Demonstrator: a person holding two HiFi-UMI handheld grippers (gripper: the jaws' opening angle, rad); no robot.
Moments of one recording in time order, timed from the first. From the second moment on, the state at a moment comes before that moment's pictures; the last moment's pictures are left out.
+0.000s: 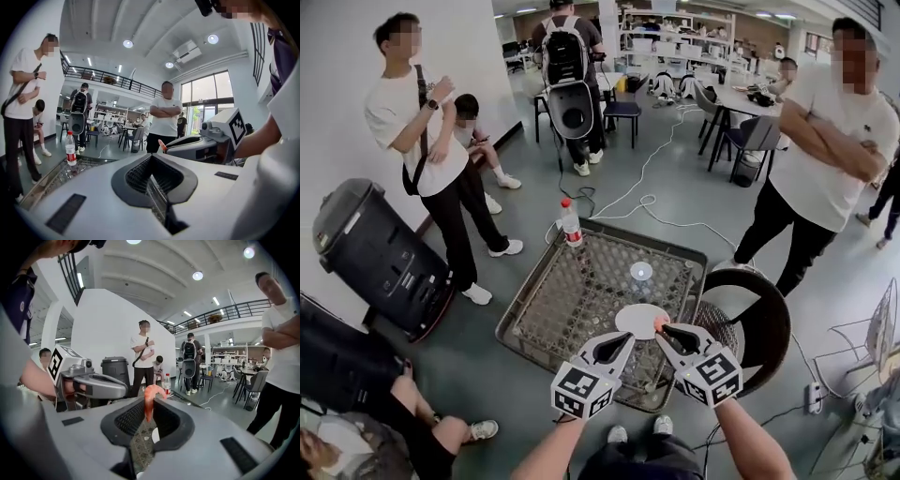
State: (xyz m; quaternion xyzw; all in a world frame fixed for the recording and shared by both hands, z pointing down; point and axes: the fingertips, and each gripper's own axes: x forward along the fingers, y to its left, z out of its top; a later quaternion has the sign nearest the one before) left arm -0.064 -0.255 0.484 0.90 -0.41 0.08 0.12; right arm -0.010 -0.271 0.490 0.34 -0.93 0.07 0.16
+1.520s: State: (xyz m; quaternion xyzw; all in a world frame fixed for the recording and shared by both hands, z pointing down) left arm -0.099 -0.309 0.633 0.84 -0.47 0.15 0.25; right arm -0.054 -0.376 0.784 0.25 -0.85 0.17 0.43
